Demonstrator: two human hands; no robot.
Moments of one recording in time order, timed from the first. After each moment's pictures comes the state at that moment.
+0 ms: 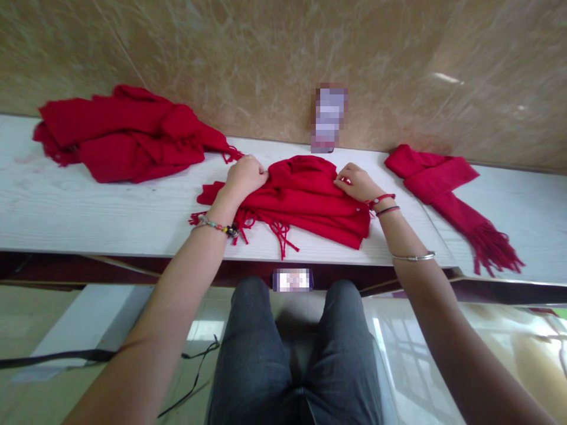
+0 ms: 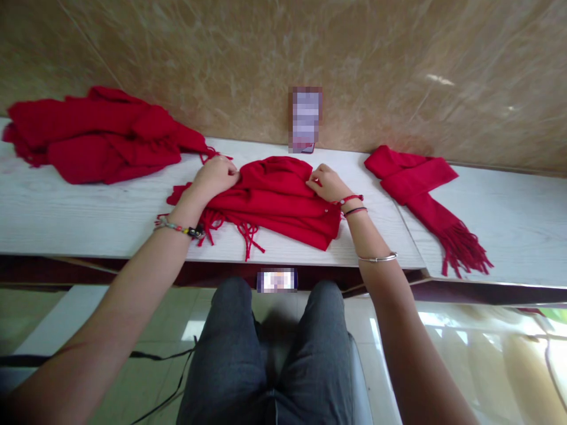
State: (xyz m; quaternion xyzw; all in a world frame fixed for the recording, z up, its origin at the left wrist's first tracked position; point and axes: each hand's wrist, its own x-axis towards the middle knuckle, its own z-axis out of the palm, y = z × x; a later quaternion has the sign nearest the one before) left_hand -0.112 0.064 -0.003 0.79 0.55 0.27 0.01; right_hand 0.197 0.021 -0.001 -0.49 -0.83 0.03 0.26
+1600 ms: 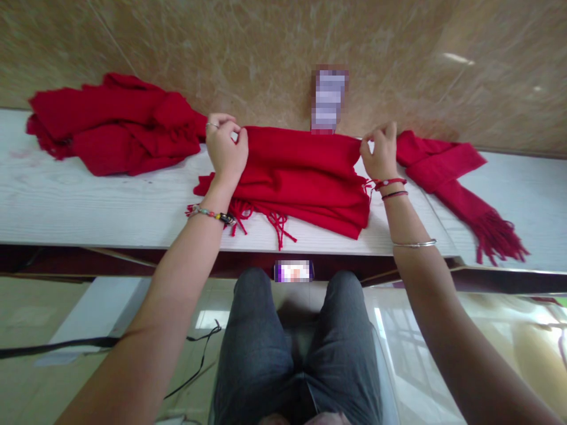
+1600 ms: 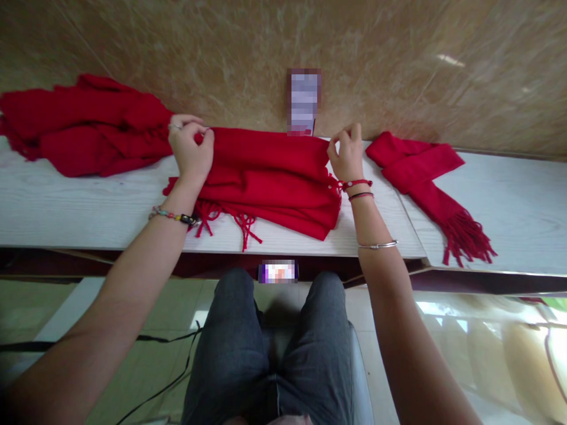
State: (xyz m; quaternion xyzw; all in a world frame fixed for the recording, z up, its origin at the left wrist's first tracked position) left_hand -0.115 0.057 0.016 0.68 0.56 0.48 -0.05; right_hand 0.231 0.045 -0.002 -0.53 -0.75 -0.18 0.36
